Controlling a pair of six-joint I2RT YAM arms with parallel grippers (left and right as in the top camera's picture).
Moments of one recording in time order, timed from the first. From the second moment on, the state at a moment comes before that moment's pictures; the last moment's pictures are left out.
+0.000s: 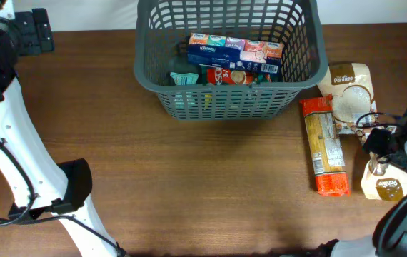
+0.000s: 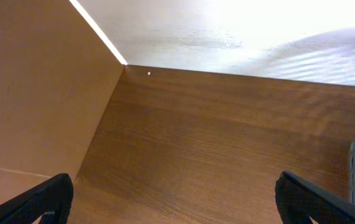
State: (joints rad) left arm 0.17 2.12 3.13 -1.68 -0.26 0.11; right arm -0.54 1.68 1.12 -0.79 0.18 0.05
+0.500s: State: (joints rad) left arm 0.17 2.12 3.13 -1.69 -0.26 0.11; right arm -0.54 1.83 1.12 -0.72 0.17 0.05
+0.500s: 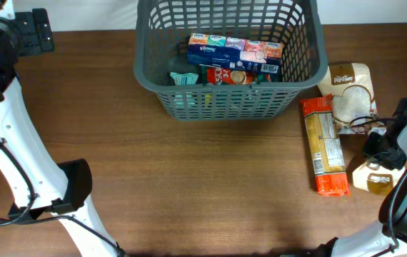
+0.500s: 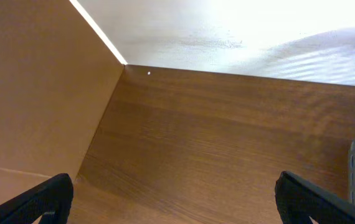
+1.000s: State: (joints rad) left arm 0.17 2.12 3.13 -1.69 -0.26 0.11; right arm -0.54 1.87 1.44 -1.07 0.07 0.07
